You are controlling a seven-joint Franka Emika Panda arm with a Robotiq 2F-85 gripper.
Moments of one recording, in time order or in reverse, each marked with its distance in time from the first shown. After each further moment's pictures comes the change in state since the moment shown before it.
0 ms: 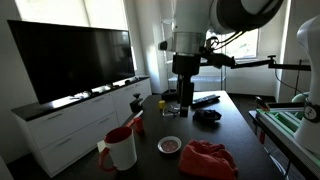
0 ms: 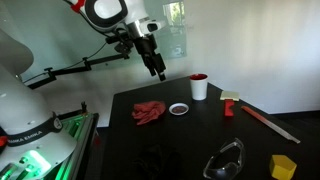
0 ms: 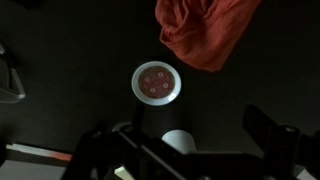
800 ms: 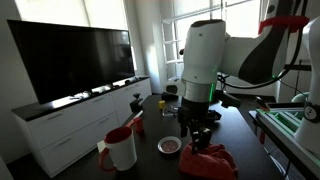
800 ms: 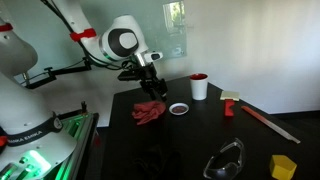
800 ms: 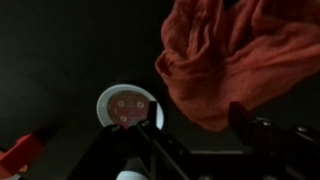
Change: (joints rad) arm -0.142 0.334 0.123 -0.003 -0.681 0.307 0.275
